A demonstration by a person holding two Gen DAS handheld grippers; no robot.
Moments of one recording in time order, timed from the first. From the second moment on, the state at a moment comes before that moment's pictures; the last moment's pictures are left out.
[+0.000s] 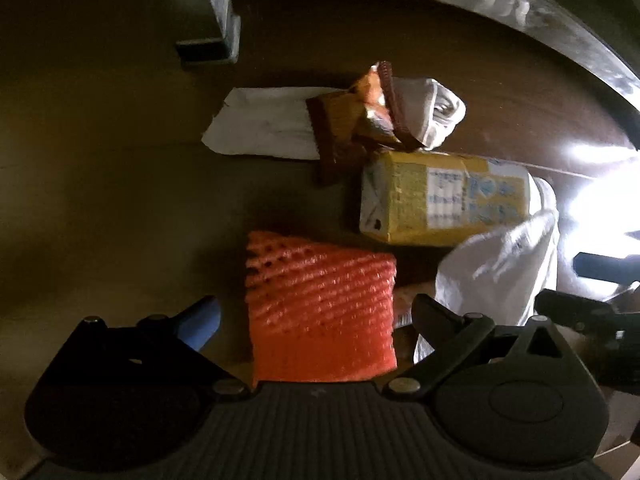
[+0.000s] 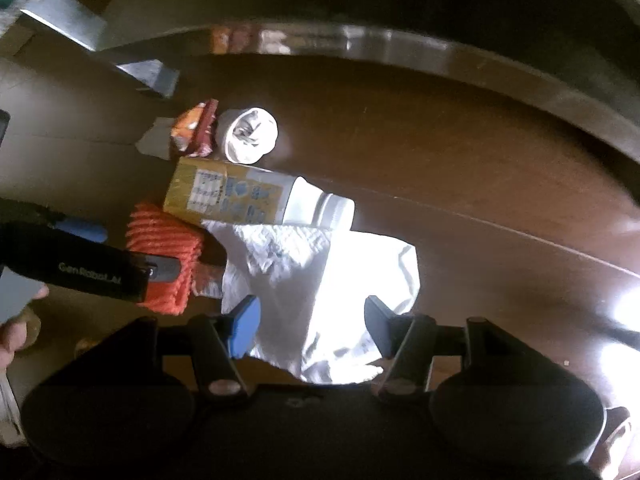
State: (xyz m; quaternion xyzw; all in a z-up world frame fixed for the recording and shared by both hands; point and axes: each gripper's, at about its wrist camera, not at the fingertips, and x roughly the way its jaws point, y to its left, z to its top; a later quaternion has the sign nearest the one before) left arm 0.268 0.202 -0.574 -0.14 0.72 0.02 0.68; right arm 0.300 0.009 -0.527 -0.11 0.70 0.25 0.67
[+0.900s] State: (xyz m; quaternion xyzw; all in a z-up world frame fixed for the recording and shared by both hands) left arm 0.294 0.207 -0.554 -0.13 0.72 0.01 0.68; right arm 0.311 0.000 -0.527 -0.12 0.69 0.23 0.68
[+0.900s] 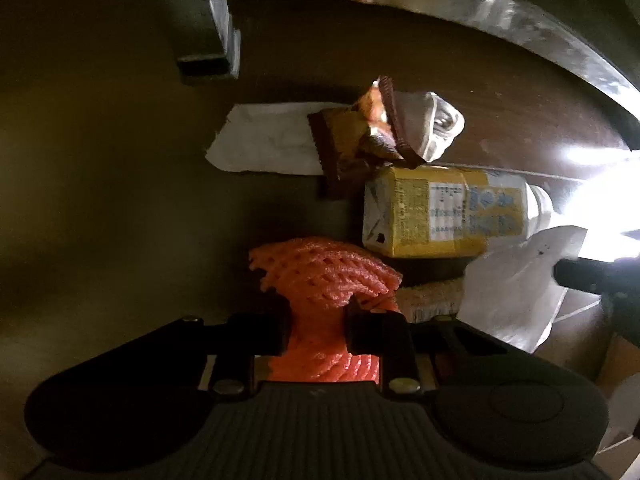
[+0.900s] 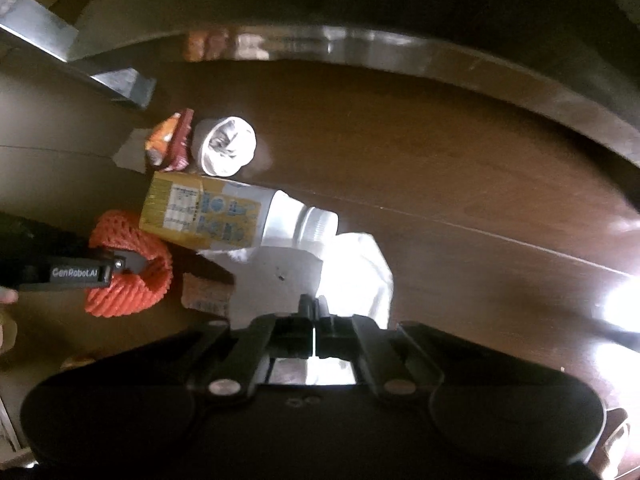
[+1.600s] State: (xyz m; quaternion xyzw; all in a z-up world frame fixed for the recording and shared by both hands) left arm 0.279 0.138 -0.311 -0.04 0.64 -0.13 0.76; right arm 0.259 -0.058 -0.279 -0.06 0.59 0.25 0.76
